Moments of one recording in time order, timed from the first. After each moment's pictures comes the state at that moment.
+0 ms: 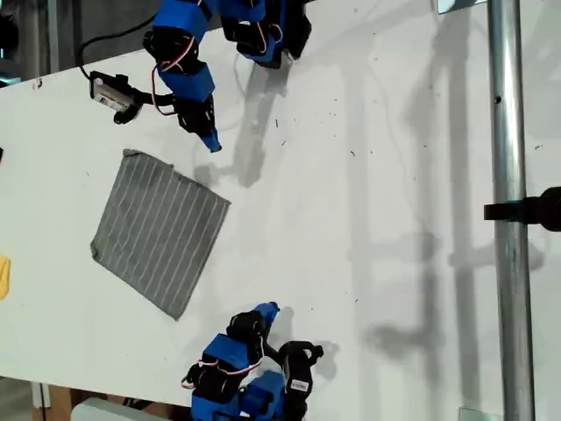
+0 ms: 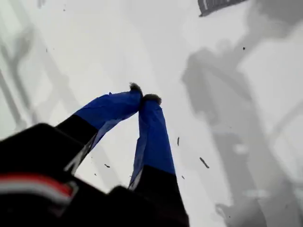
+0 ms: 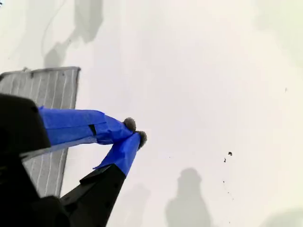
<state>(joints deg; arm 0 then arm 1) 1.6 121.2 110.8 74.0 -96.3 19.2 127.7 108.4 73.5 58.0</state>
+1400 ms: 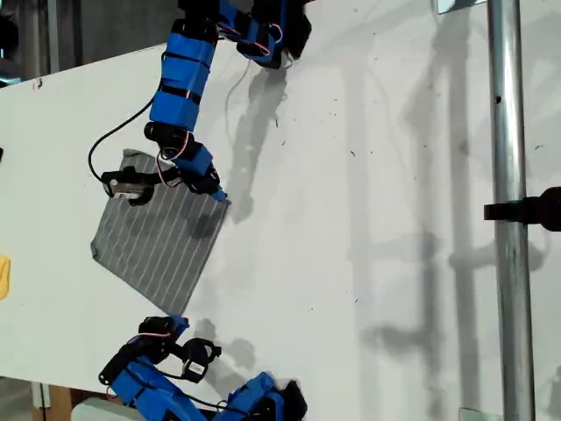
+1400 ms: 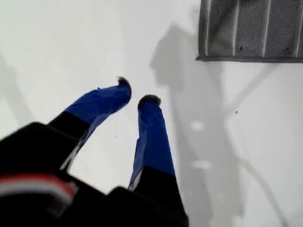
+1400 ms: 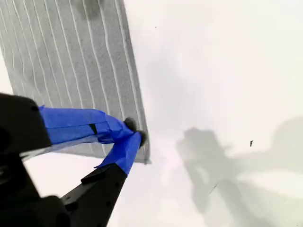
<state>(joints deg) -54.8 92.6 84.2 90.9 -34.2 19.2 82.6 76.6 71.5 41.4</state>
